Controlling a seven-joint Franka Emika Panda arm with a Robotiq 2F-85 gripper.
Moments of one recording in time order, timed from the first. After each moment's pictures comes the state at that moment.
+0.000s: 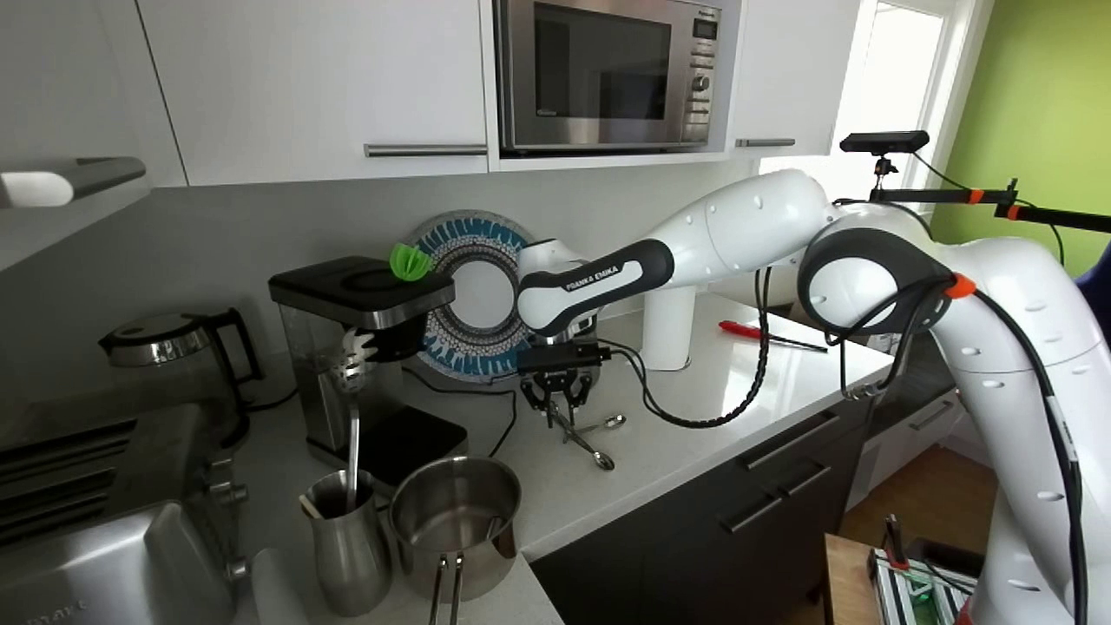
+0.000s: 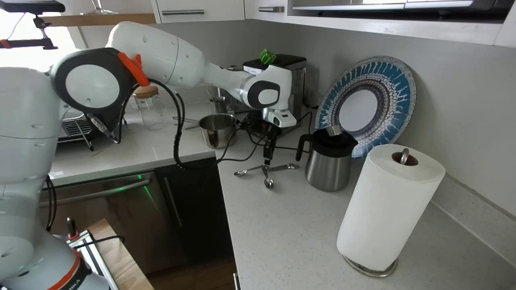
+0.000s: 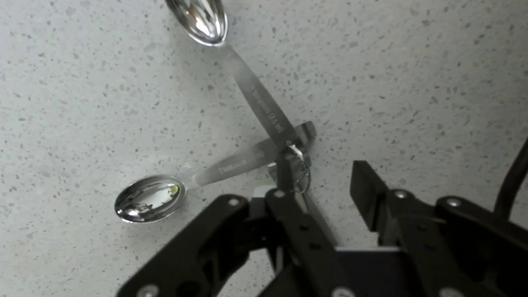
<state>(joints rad) -0.11 0.53 -0.14 -1.51 0.06 1.92 0.84</state>
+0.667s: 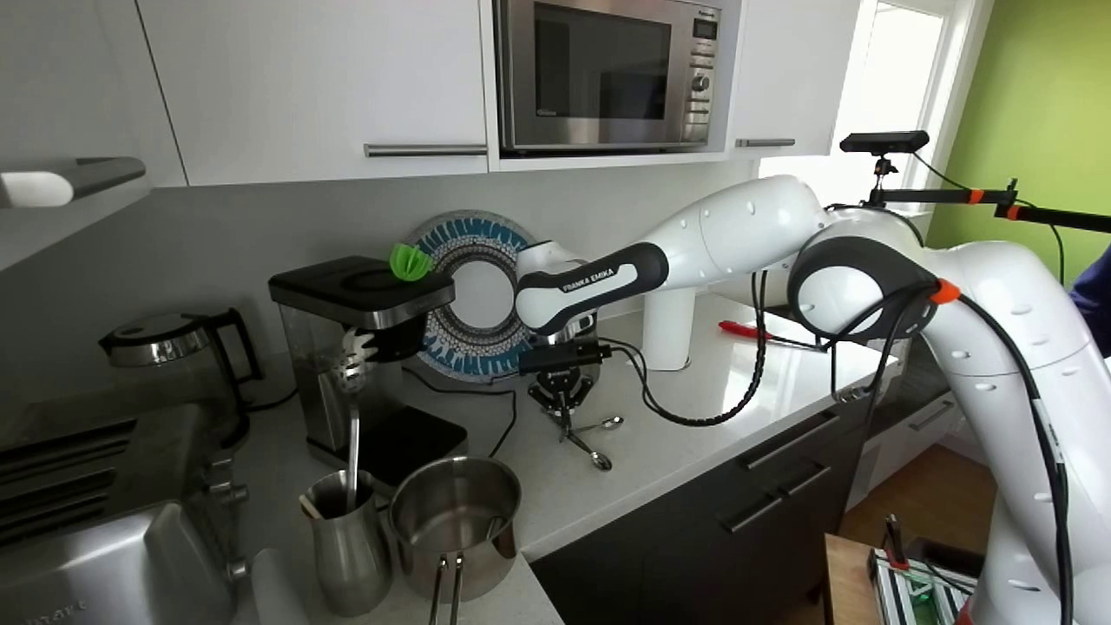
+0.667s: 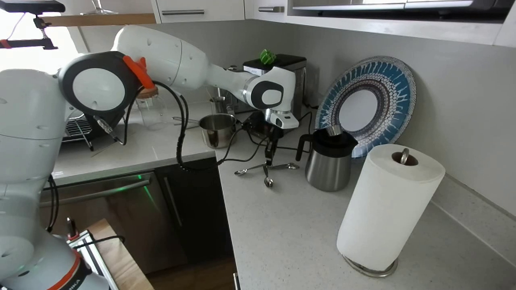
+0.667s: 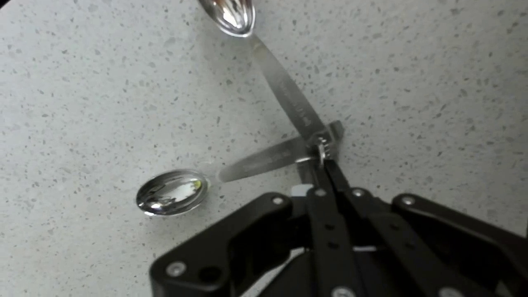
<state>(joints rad) -0.10 0.56 -0.16 -1.47 0.06 1.85 0.85</state>
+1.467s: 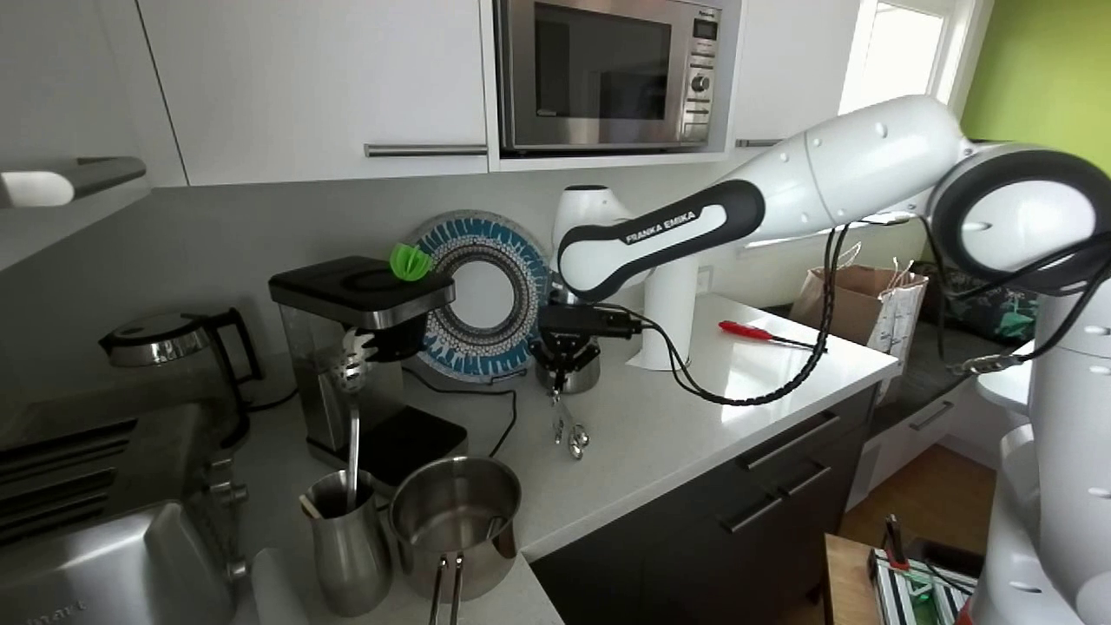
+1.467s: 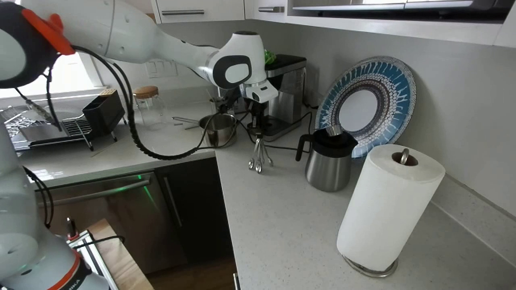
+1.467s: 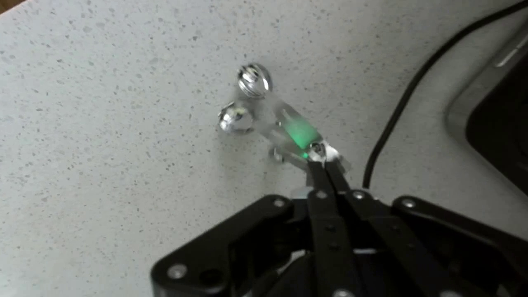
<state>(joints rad) -0.05 0.16 -0.14 -1.85 0.06 2.17 0.80</state>
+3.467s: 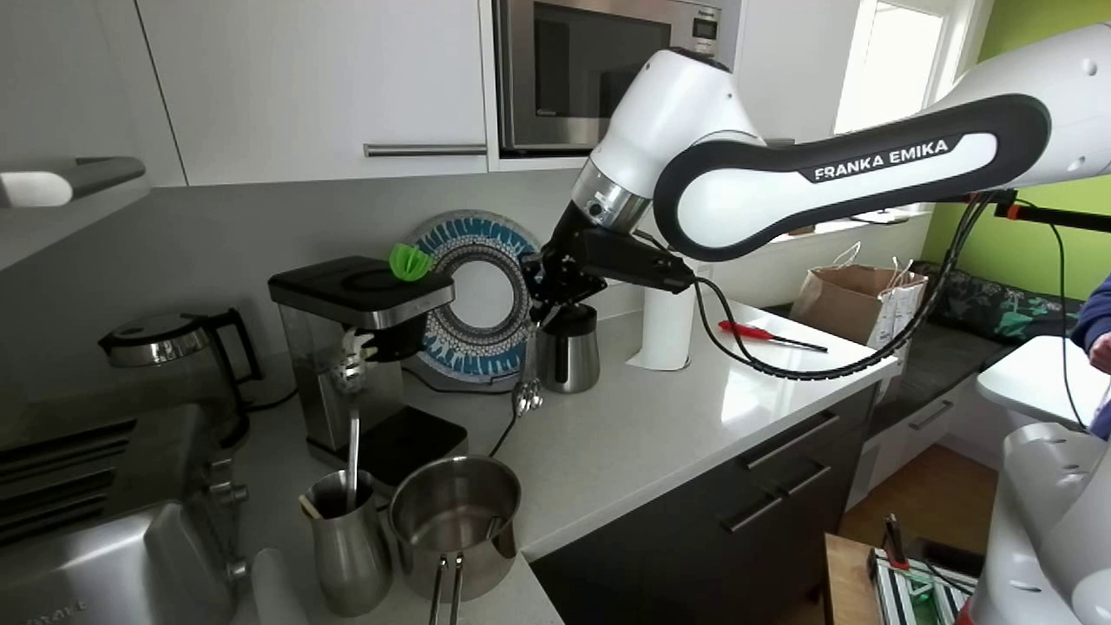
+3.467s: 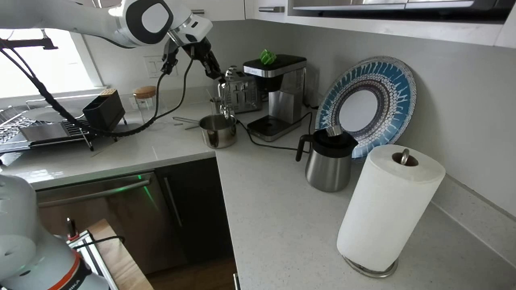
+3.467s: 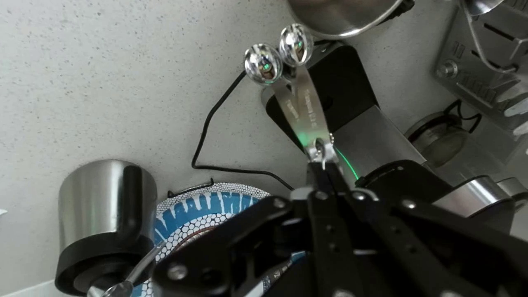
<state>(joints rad) -0.07 -0.30 0.13 -2.10 -0.08 2.38 0.82</state>
